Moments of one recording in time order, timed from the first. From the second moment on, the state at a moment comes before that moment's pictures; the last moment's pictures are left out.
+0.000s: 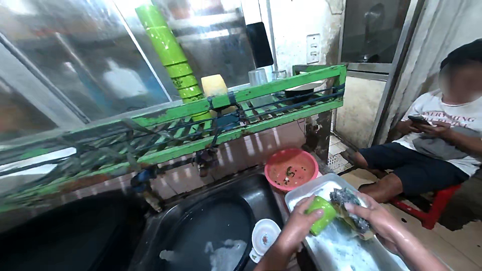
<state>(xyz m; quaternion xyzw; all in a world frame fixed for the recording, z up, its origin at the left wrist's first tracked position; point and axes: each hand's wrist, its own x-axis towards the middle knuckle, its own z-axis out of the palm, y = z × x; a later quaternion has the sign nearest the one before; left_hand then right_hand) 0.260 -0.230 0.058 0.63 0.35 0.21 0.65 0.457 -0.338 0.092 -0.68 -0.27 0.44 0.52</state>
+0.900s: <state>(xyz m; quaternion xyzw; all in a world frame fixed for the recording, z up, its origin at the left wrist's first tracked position) 0.341 -0.261 0.057 0.42 0.43 0.33 0.73 0.400 -0.364 0.061 -0.77 -0.58 0.17 0.17</state>
